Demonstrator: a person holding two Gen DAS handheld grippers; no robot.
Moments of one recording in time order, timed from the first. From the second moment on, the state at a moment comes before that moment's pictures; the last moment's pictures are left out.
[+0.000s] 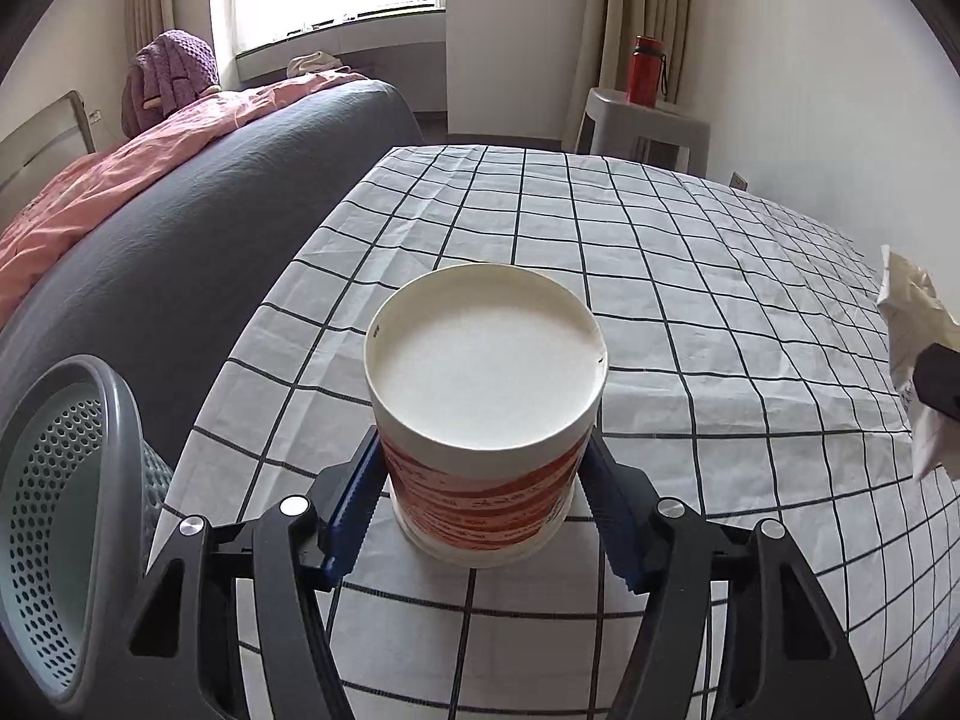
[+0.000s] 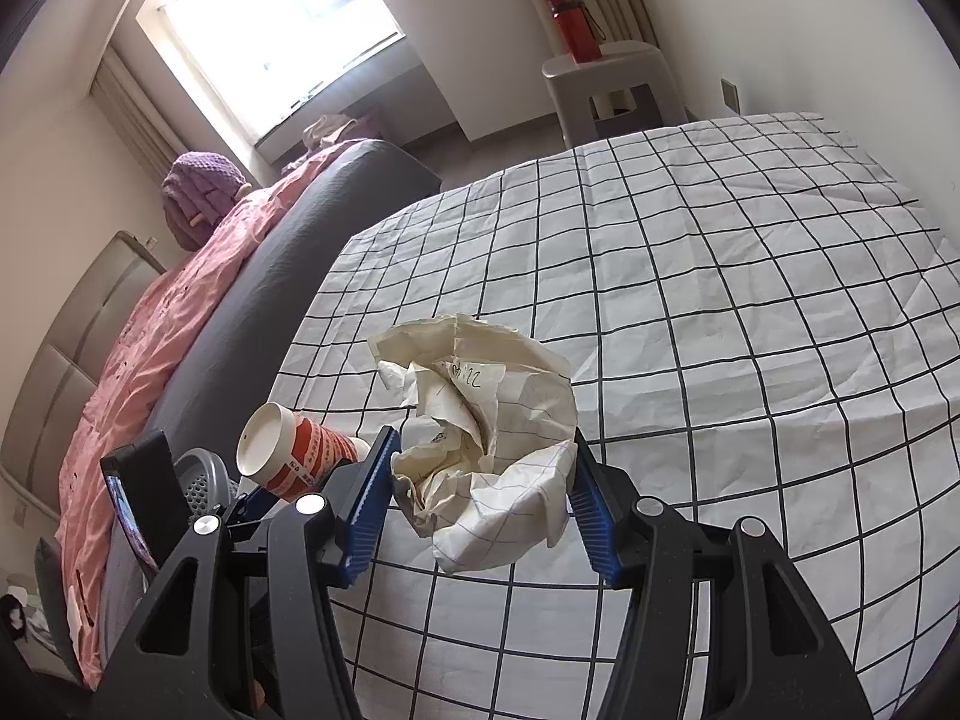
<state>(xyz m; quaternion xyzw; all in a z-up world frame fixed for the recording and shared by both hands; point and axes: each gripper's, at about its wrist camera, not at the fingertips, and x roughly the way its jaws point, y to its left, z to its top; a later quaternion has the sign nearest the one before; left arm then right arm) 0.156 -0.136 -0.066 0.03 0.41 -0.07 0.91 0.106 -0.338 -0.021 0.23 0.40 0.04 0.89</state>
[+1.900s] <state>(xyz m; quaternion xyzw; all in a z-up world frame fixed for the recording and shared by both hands) 0.077 0.201 0.001 -0.01 0.38 0.09 0.92 0.151 0.002 0.005 0.07 0.40 0.25 0.88</state>
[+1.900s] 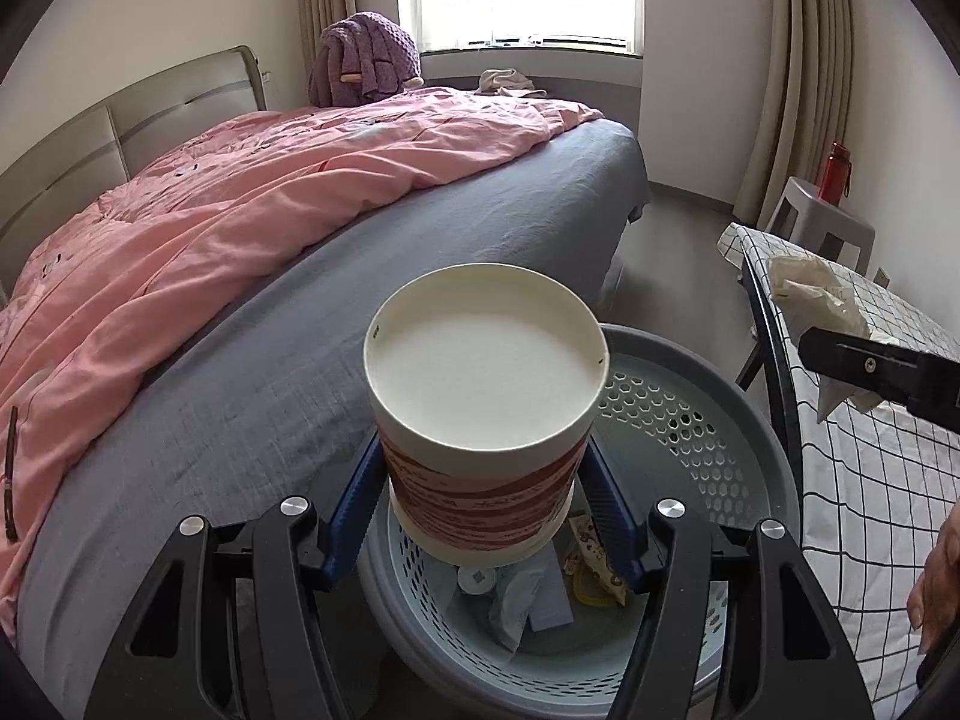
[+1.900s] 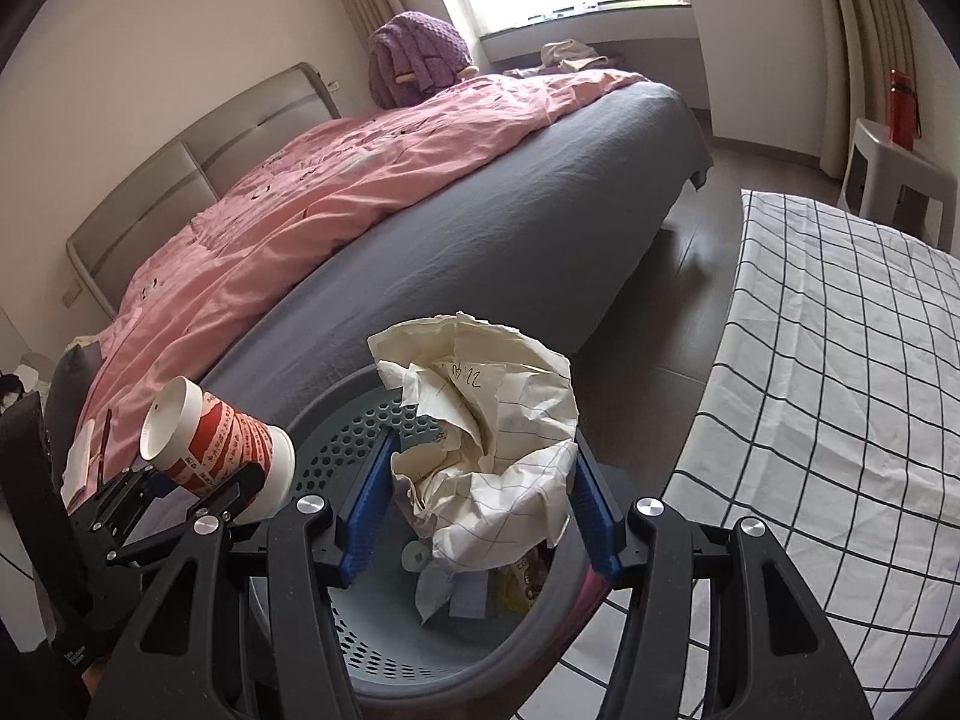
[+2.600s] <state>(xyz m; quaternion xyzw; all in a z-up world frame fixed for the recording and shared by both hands) 0.089 0.202 -0.022 0.00 0.42 0.08 0.91 0.141 0.030 -0.034 0.03 0.44 0.27 0.85</state>
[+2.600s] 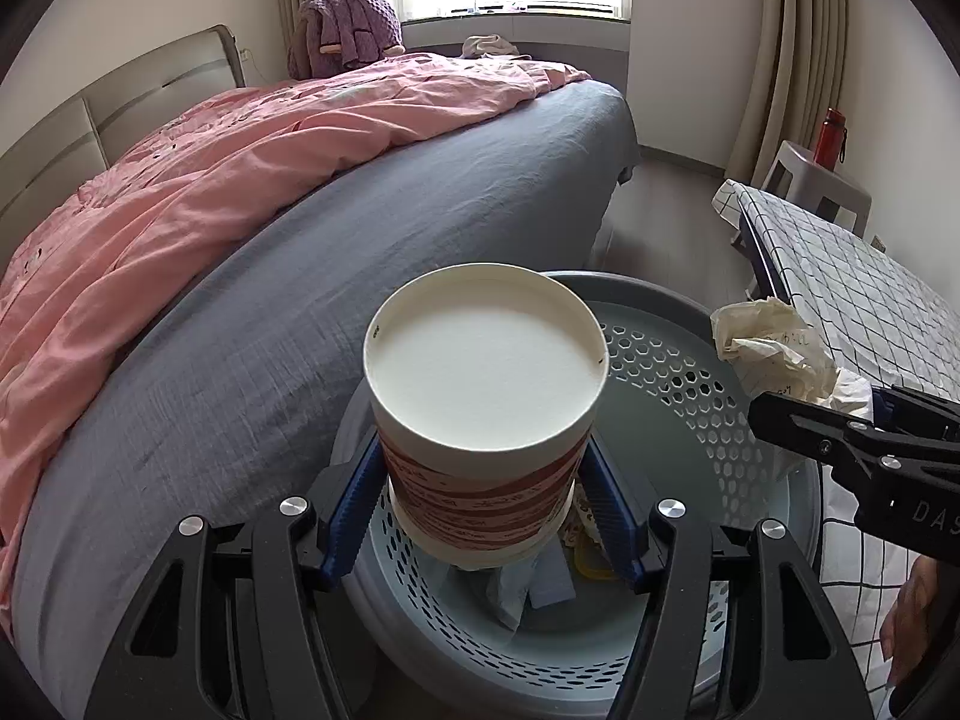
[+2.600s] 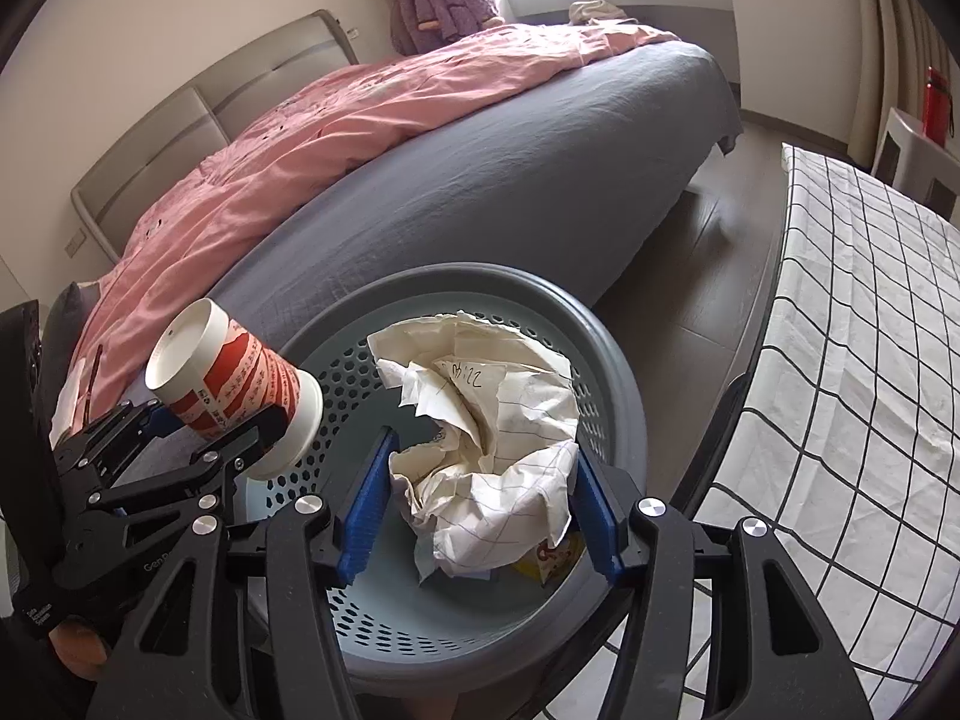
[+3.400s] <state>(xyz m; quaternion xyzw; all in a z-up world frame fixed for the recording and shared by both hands) 0.087 0.213 -0.018 -0.02 0.41 0.12 0.91 0.133 0.028 -0.026 0.03 0.42 0.28 0.86</state>
